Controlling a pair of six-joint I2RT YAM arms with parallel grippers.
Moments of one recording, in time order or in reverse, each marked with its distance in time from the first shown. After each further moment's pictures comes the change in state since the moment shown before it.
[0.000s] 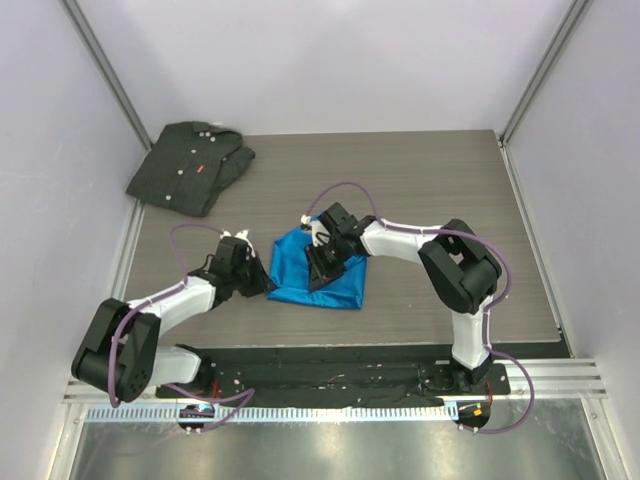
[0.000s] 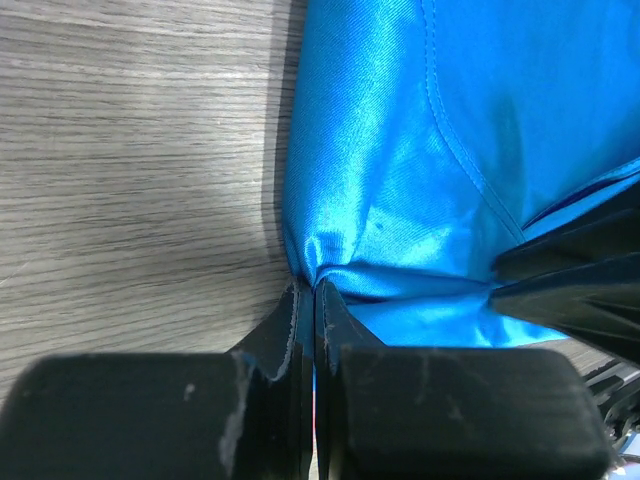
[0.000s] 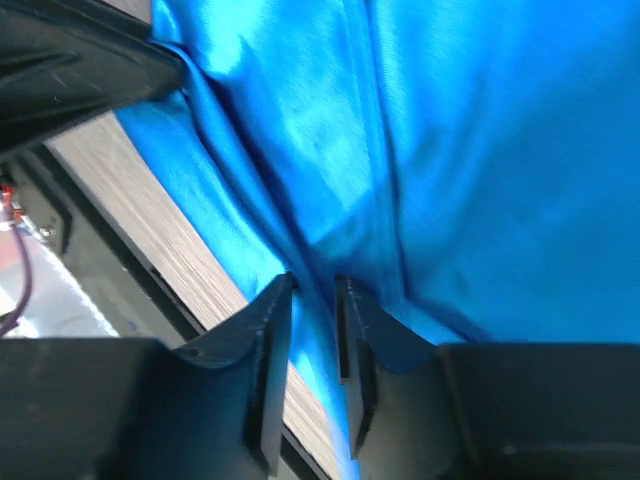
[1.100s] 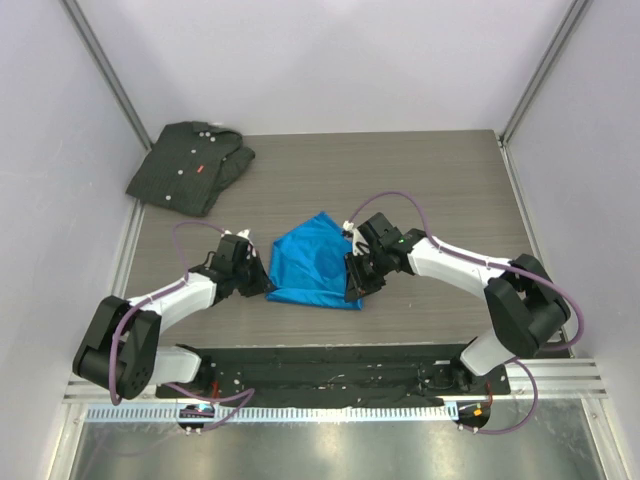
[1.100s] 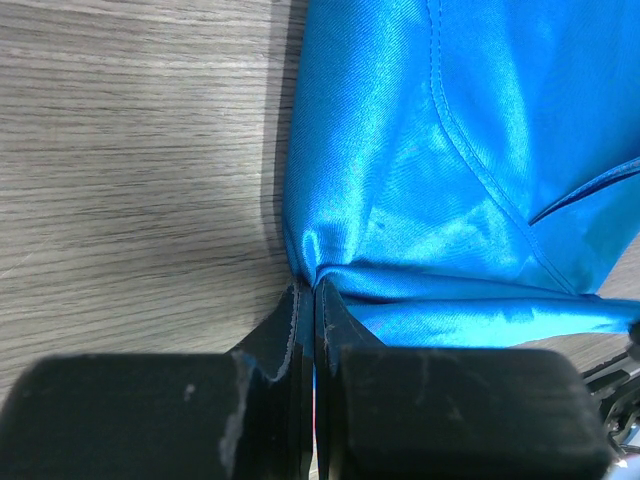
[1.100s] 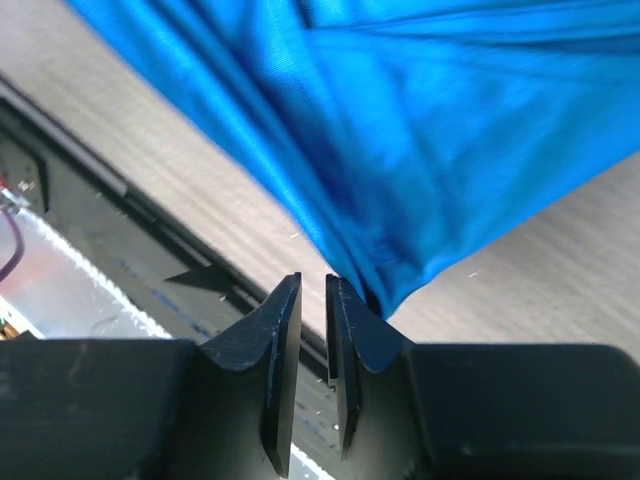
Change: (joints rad) left arm 0.000 0.018 0.039 -0.070 0.000 0.014; right arm -0.066 -0.430 -0.323 -0.127 0.118 0.083
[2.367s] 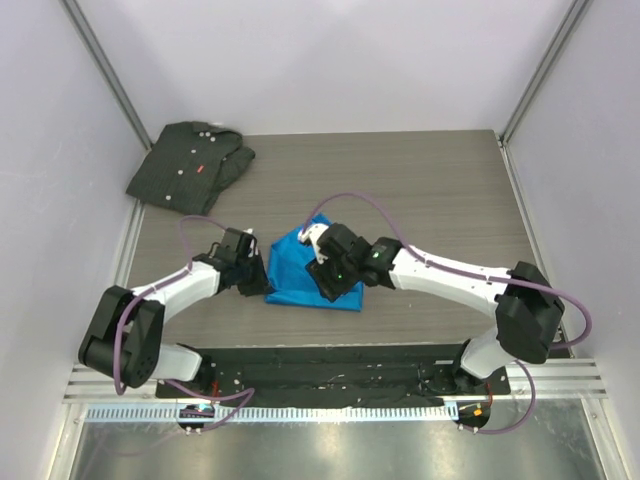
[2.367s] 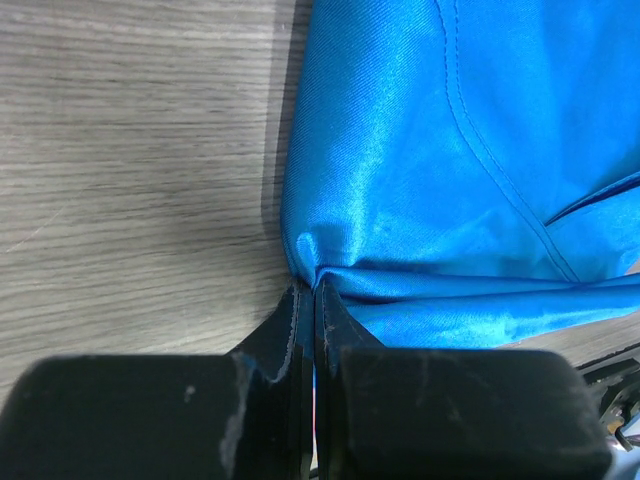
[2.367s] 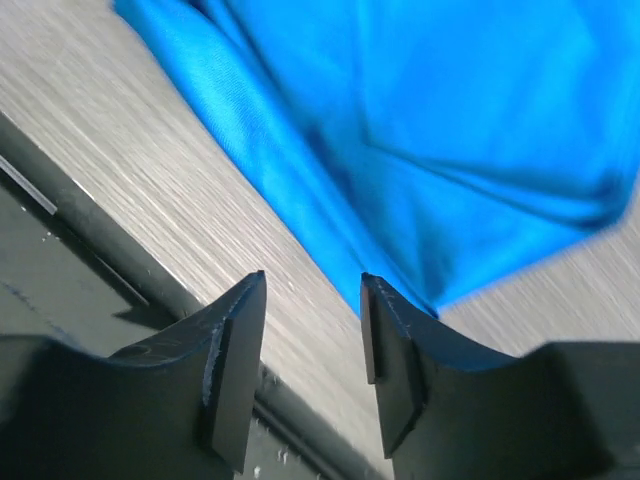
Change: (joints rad) left arm 0.000 0.059 0.099 -0.163 0.004 0.016; right arm 0.265 -0.003 0.208 -0.068 0.401 -0.207
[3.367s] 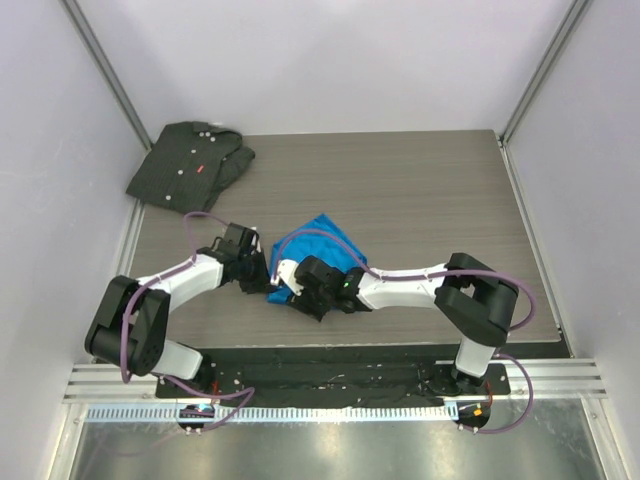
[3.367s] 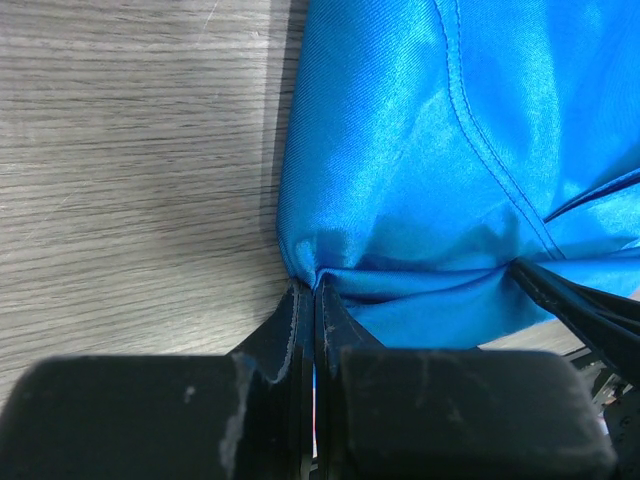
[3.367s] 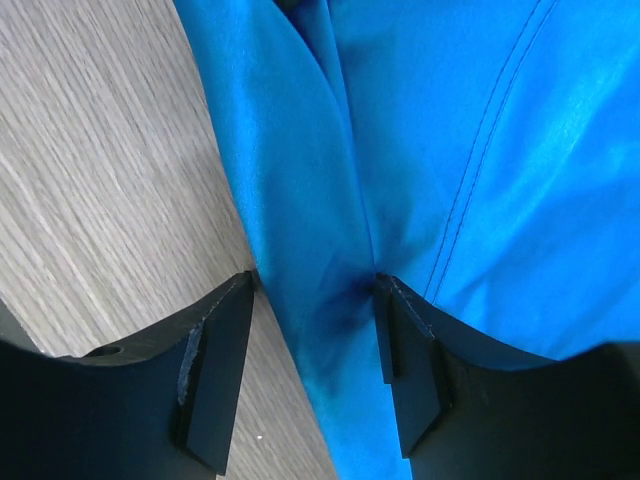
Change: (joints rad) left arm 0.006 0.068 0.058 -0.042 0.045 0.026; right arm 0.153 0.227 -0.147 0.443 0.083 -0.330
